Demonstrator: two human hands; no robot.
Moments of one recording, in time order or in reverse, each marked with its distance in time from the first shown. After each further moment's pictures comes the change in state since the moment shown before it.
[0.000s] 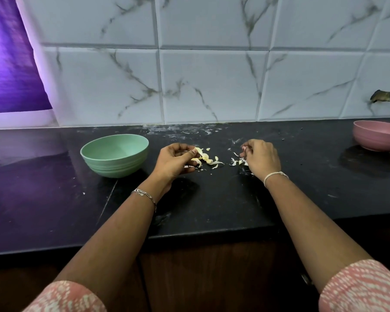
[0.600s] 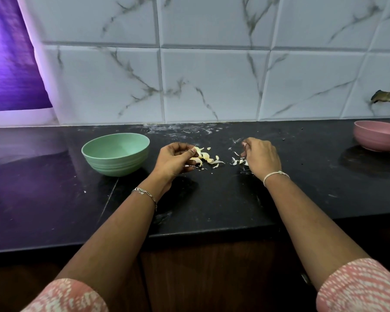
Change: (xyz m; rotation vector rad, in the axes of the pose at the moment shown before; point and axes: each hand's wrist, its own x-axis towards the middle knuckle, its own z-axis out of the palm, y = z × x) left_hand -0.001 0.001 0.000 0.005 0.030 -0.002; right_hand 0.003 0.002 0.004 -0.127 0.000 -0.069
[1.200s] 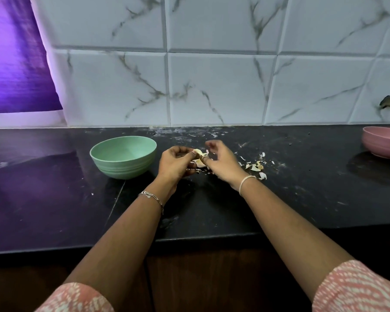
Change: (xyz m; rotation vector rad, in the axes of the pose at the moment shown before) left_hand 0.011 -0.007 -0.005 -0.035 0.120 -0.012; right_hand -0.010 -0.078 0.042 0.661 -0.327 -0.009
